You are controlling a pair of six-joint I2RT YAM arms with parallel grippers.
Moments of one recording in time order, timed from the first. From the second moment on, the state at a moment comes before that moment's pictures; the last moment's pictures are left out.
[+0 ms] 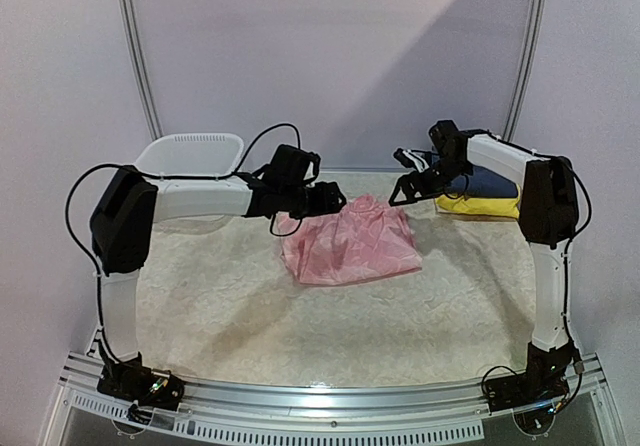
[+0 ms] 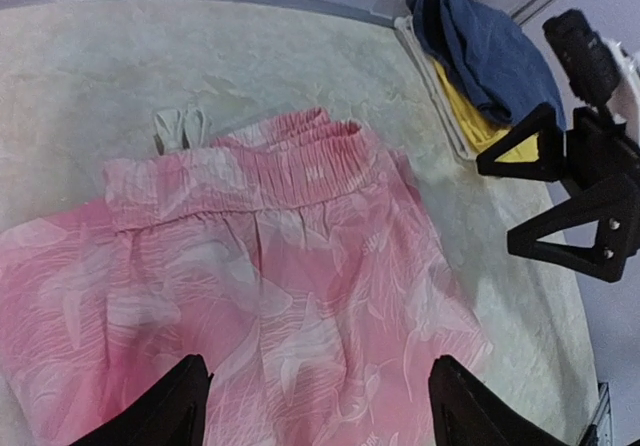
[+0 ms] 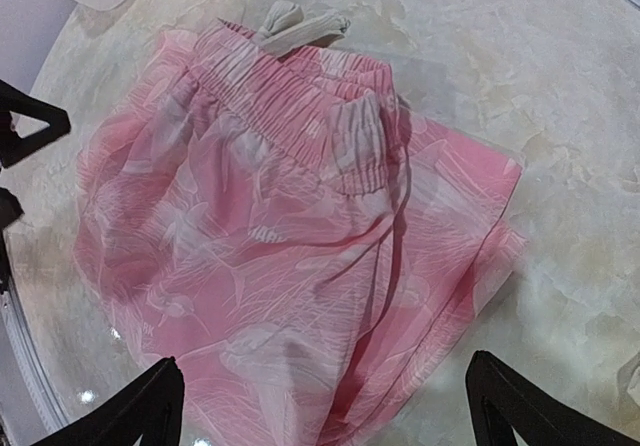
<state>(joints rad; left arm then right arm) -0.73 2.06 1.53 -0.09 0.00 -0.61 0.28 2.23 1.95 -0.88 -0.55 -0.21</state>
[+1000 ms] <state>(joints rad) -0.73 2.25 1.55 -0.01 0.09 -0.69 0.29 2.44 1.98 -0.85 -0.78 0.00</state>
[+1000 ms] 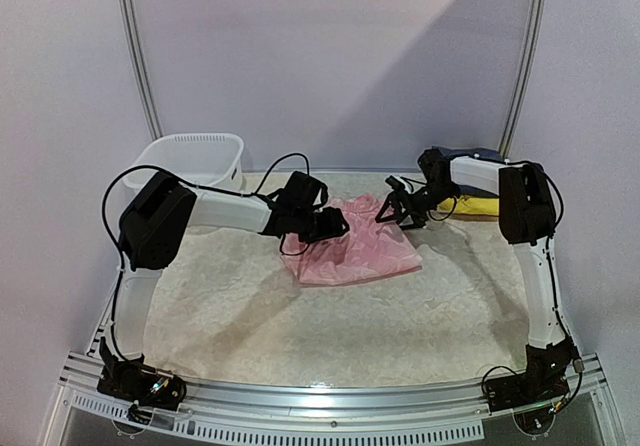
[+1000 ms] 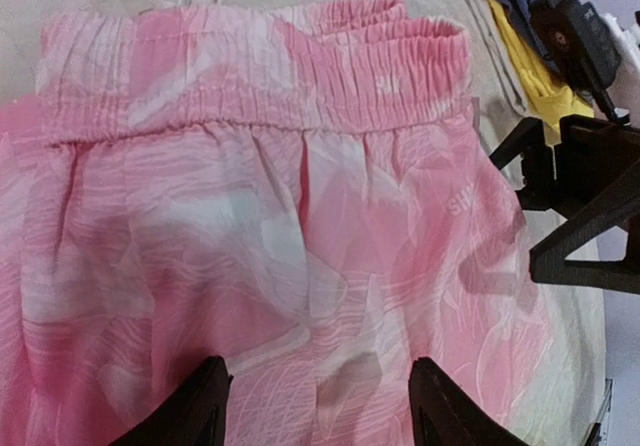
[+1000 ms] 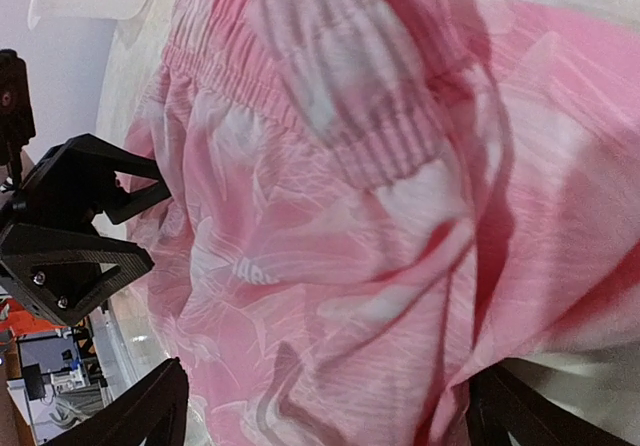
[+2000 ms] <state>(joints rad) -0.77 2.01 1.31 -0.02 0.01 -0.62 0.32 2.56 2.42 -1.00 -0.42 -0.03</state>
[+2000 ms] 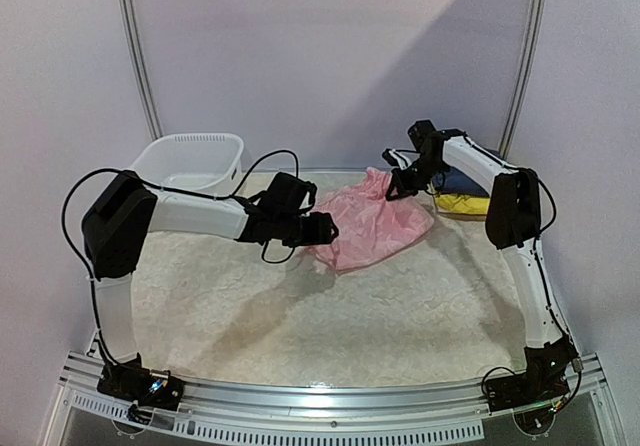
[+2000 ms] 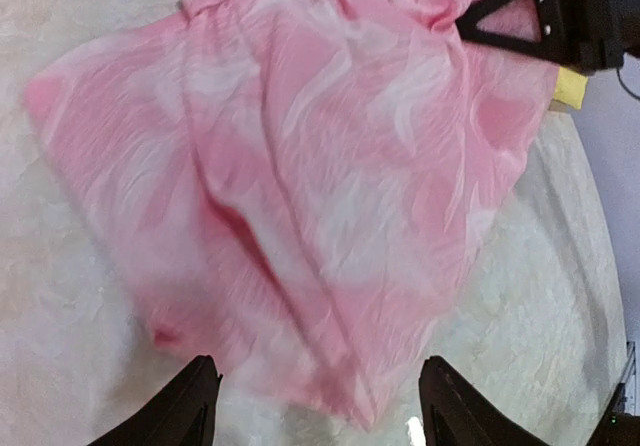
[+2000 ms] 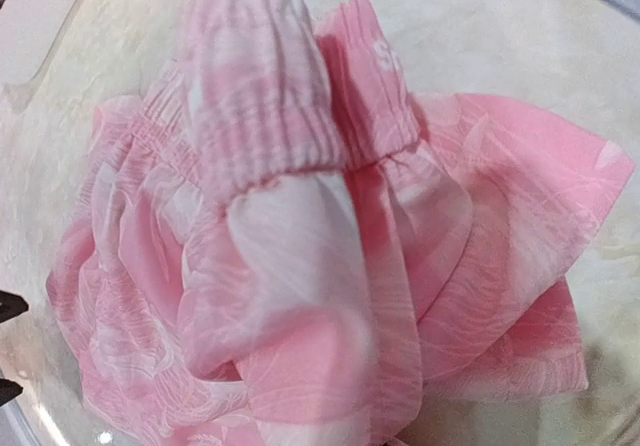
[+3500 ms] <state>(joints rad) -0.85 1.98 1.31 -0.13 -0.06 -0.57 -0.08 2.46 2.61 -0.84 -0.55 0.14</state>
